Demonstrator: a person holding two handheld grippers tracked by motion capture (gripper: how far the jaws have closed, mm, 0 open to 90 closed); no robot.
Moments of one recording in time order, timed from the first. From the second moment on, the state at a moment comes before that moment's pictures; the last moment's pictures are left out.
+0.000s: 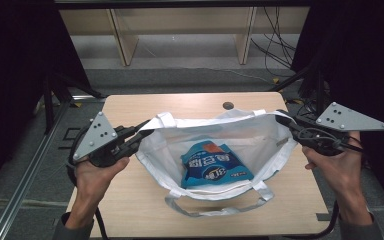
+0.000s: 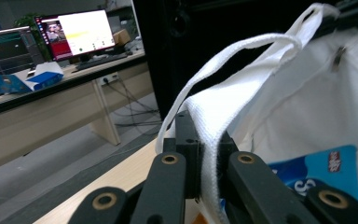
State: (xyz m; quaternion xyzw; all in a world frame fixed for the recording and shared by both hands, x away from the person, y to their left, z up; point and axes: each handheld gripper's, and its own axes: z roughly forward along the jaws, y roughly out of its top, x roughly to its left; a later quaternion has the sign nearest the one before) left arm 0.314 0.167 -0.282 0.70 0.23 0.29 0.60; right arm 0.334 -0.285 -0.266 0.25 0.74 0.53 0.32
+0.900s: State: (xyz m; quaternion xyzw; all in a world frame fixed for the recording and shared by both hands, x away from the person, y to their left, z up) left arm 0.400 0.156 -0.312 0.69 0.30 0.22 0.61; right arm 0.396 -0.292 -0.276 0.32 0.74 0.51 0.30
